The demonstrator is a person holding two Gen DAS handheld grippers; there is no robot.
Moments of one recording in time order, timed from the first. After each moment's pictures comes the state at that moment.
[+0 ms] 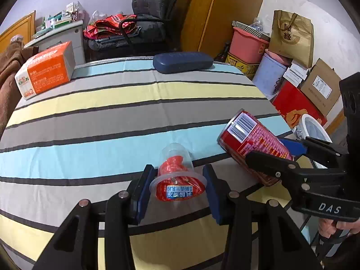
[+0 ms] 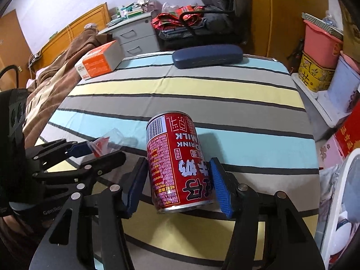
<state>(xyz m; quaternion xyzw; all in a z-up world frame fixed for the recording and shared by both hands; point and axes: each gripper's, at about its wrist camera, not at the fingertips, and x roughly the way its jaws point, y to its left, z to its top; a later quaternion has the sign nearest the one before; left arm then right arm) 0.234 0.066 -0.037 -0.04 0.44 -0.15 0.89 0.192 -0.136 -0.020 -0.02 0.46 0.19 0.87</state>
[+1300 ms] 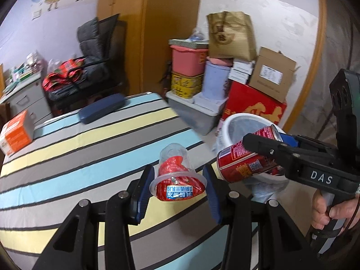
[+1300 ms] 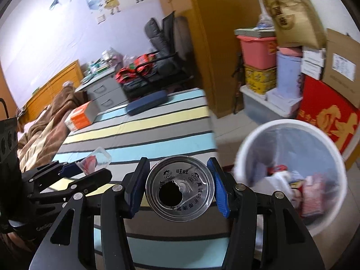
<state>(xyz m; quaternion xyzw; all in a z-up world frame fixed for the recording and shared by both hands) 0.170 -0.070 0.043 0.03 0.35 -0.25 0.90 0.117 -0.259 0.034 0.08 0.35 0.08 0.93</state>
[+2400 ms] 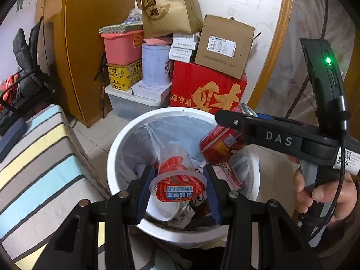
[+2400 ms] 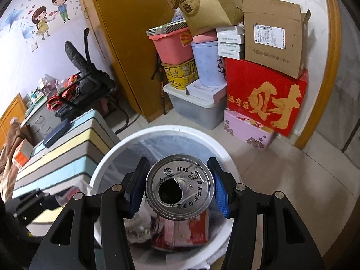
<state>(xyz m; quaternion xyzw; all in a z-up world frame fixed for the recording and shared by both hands) 0.186 -0.267 0.022 0.08 0.38 -0.37 0.84 0.133 -0.414 0.016 0.13 0.37 -0.07 0.92</state>
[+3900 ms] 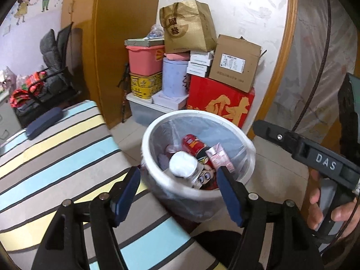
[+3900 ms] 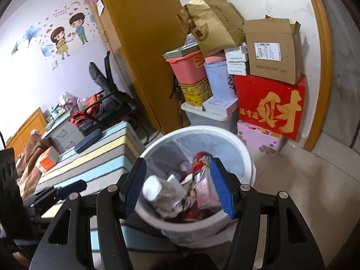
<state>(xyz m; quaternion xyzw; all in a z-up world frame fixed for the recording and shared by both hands) 0.127 -0.195 0.045 0.05 0.34 -0.31 0.88 0.060 -0.375 0.038 0.15 0.29 -0.04 0.94</state>
